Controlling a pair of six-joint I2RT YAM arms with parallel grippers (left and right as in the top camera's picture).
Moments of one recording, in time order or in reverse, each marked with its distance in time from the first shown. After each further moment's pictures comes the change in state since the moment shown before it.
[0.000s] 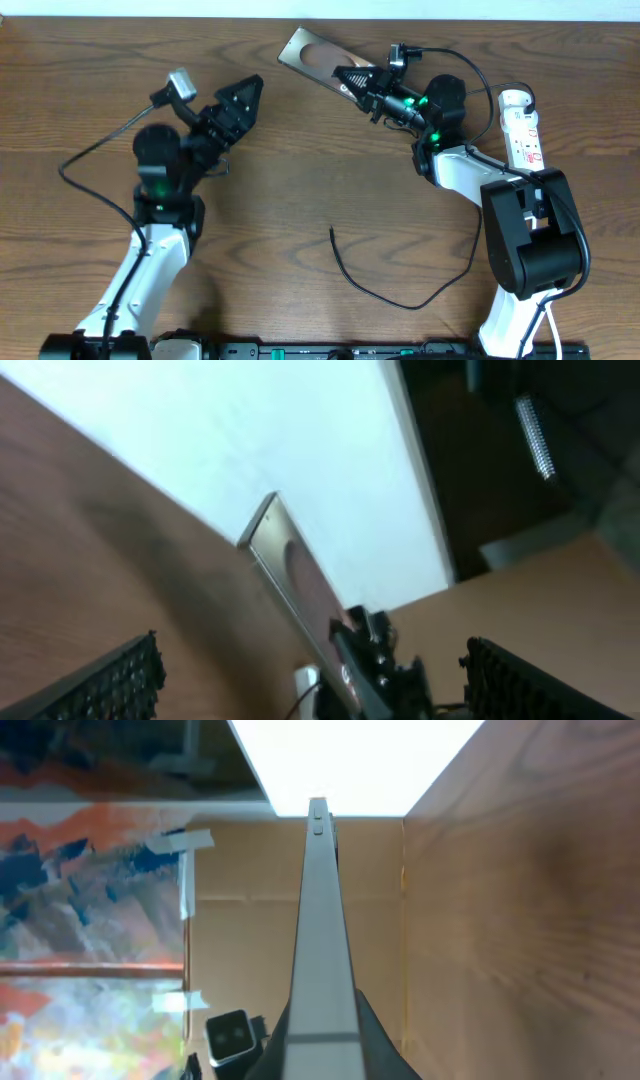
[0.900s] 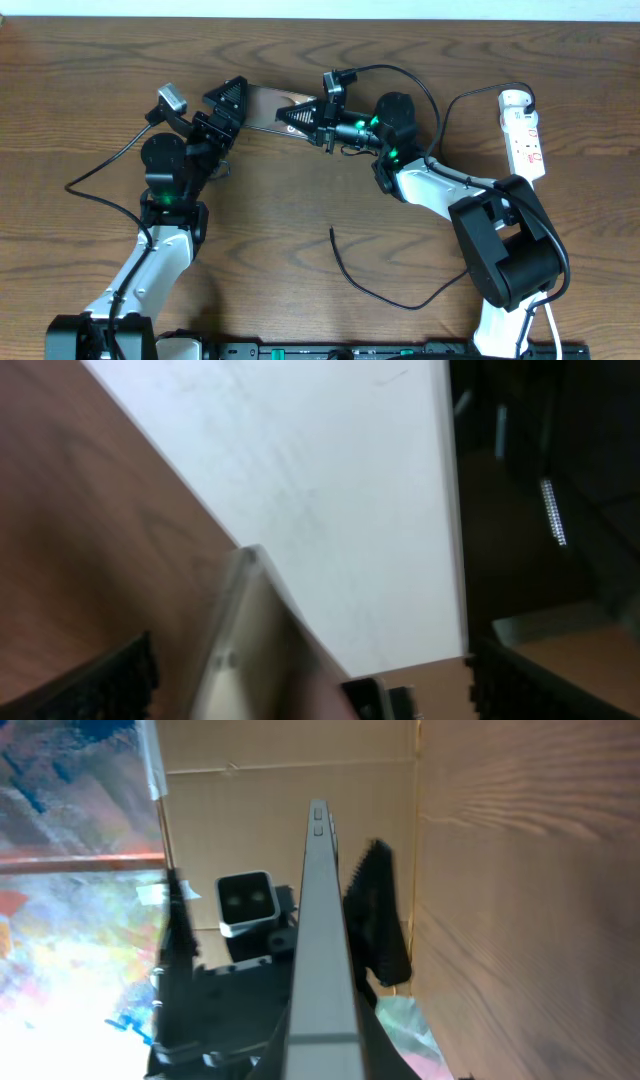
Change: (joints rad) left arm 0.000 0.048 -0.042 0.056 -0.156 -0.108; right arm 0.206 0.000 0.000 -0.014 -0.092 0.024
